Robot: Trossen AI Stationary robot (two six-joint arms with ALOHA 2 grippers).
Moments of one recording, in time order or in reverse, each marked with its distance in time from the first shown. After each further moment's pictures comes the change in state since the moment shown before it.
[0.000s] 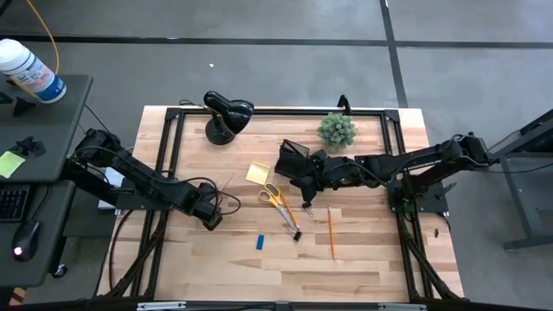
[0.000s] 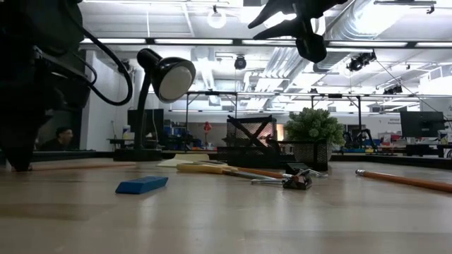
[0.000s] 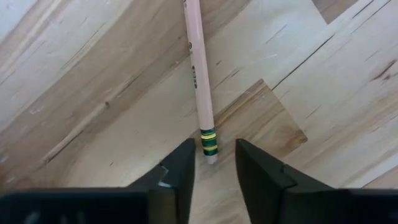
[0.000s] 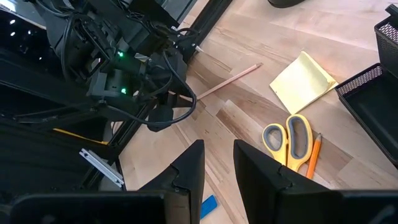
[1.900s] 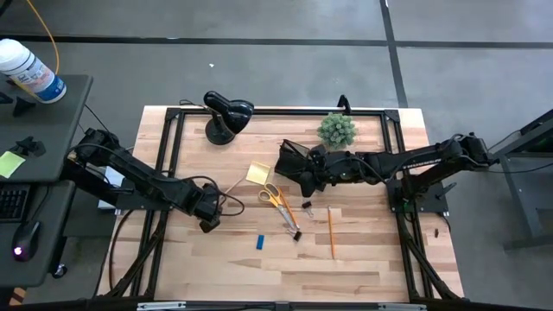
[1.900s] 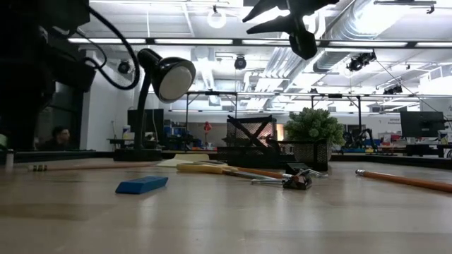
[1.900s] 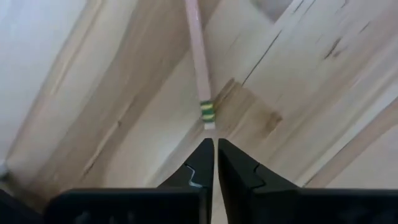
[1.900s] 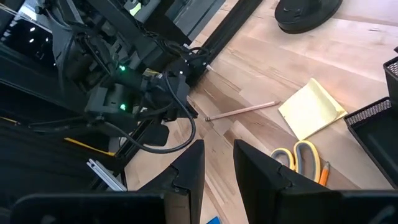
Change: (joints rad) left arm 0.000 -0.010 0.105 -0.139 -0.009 0.217; right arm -0.034 -0.001 0.004 0.072 -0.007 -0.071
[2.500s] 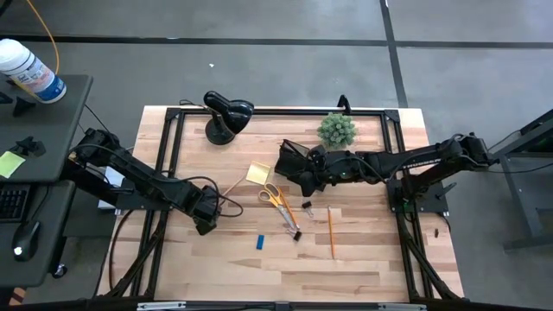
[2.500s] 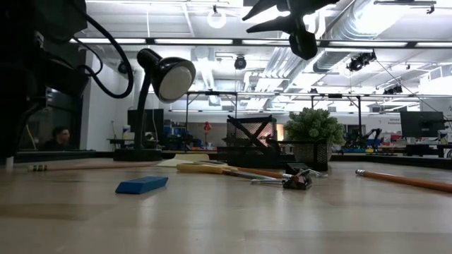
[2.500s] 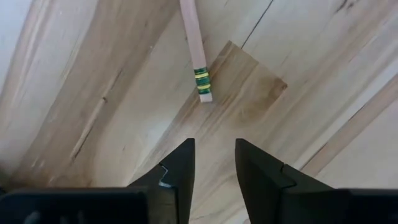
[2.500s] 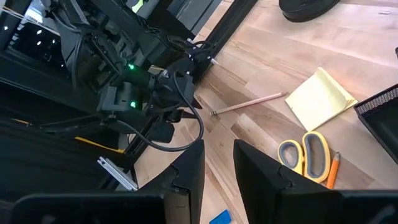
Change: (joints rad) left arm 0.000 0.000 -0.026 0.011 0.088 0.043; right arm -0.003 0.000 0.000 0.002 -0.038 0.049
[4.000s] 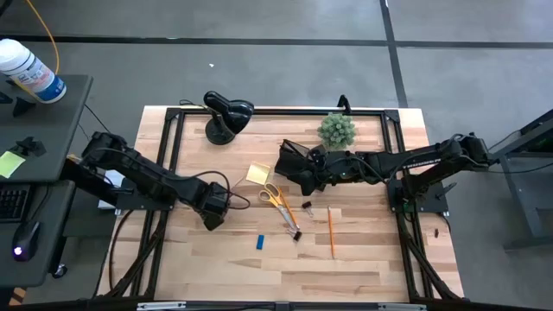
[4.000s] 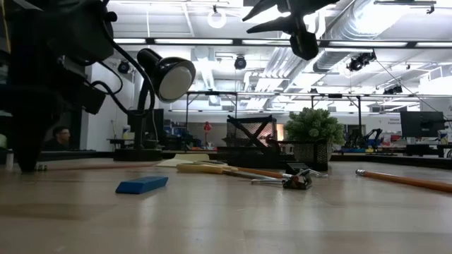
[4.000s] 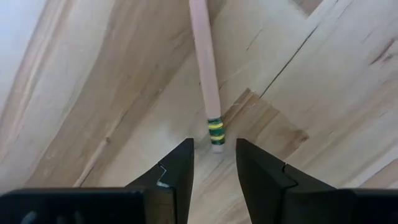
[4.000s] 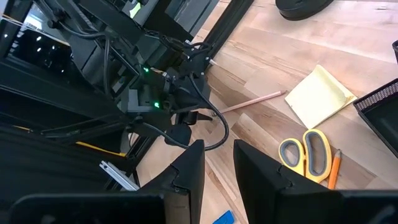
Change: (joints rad) left arm 0.119 0.107 -0.001 0.077 0.001 0.079; right arm 0.000 0.000 -0.002 0.000 0.009 0.031
